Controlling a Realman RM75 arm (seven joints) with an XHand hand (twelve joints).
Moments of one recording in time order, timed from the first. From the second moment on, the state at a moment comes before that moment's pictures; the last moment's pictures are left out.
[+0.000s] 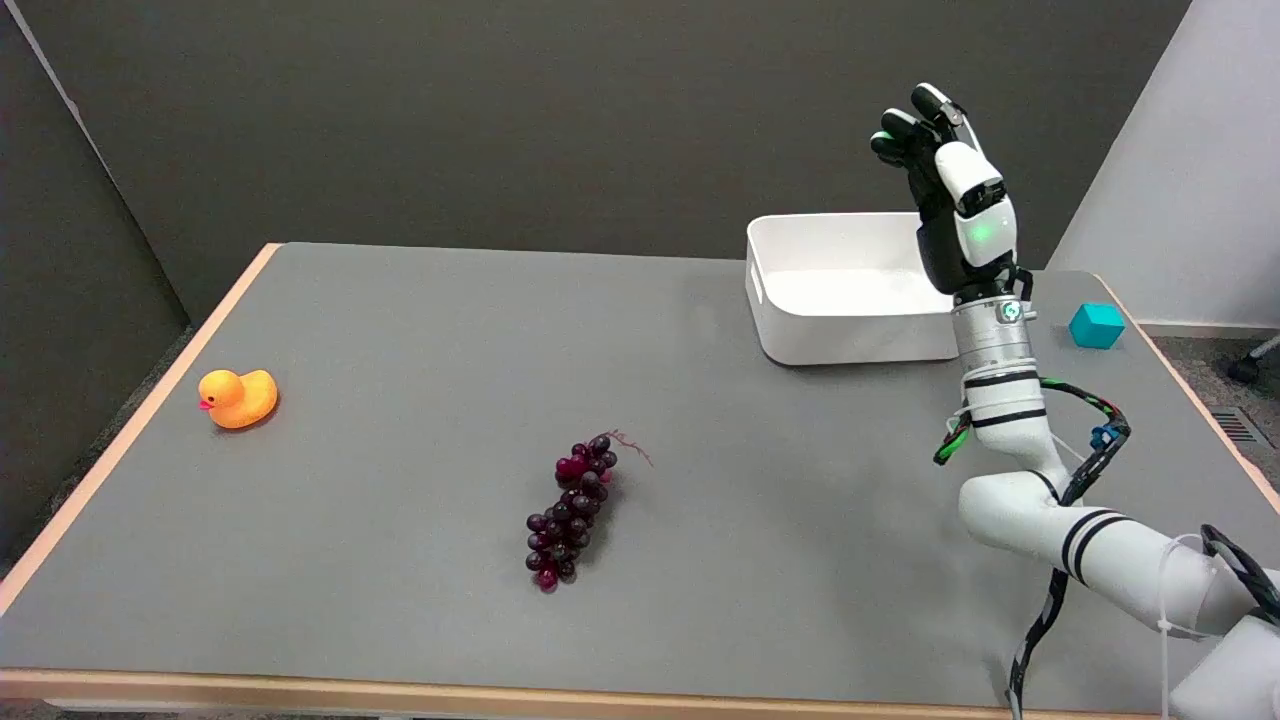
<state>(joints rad) 0.36 -1.00 -2.00 0.72 0.80 1.18 1.66</state>
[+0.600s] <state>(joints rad) 0.37 -0.97 -1.96 0.77 0.62 1.17 1.53</state>
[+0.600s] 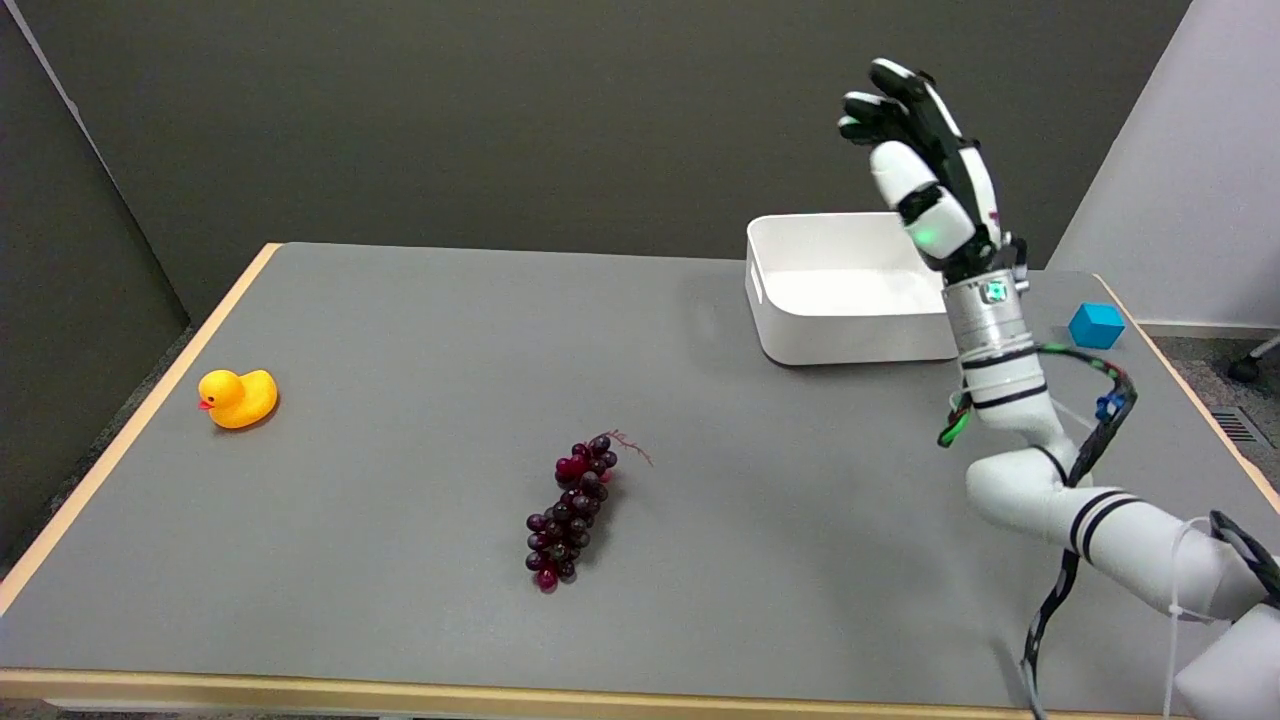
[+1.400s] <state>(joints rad) 0.40 -0.85 -1.90 1.27 -0.28 1.01 1.11</state>
